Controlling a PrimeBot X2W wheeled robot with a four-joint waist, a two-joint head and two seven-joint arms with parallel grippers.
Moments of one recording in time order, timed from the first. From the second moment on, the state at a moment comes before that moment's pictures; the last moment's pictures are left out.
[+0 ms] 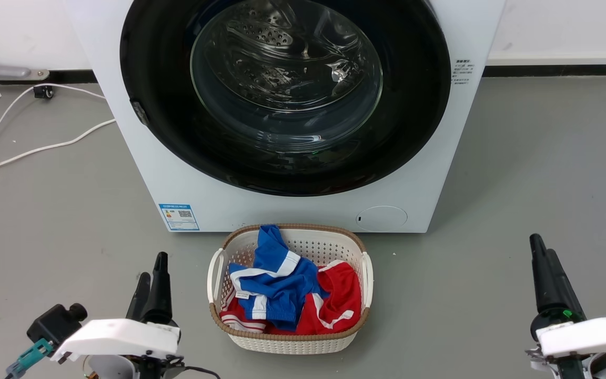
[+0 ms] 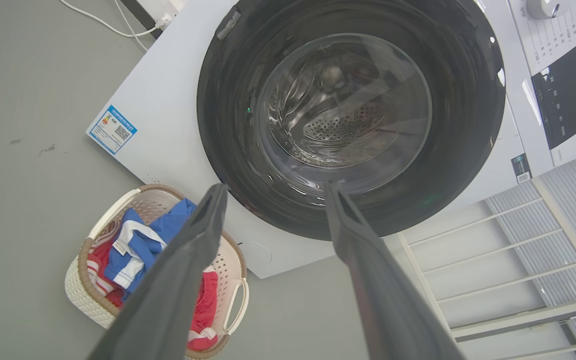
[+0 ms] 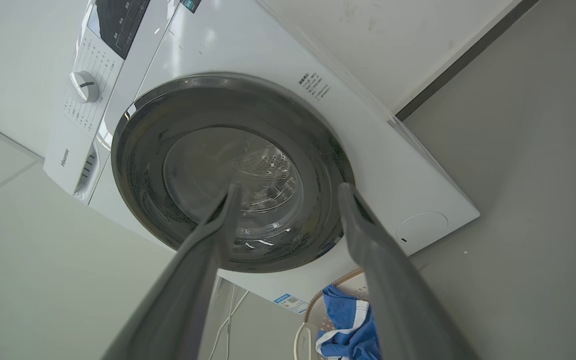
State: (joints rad) left arm -0.03 0.05 0.03 0.11 -0.99 0.00 -0.03; right arm 0.00 -0.05 -0.10 0.08 0.94 0.13 -0.03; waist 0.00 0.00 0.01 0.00
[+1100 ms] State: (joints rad) left arm -0.01 0.14 -0.17 0.04 -0.54 0.16 -0.13; right arm 0.08 -0.05 -0.07 -0.02 0.40 0.13 -0.13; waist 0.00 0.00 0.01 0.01
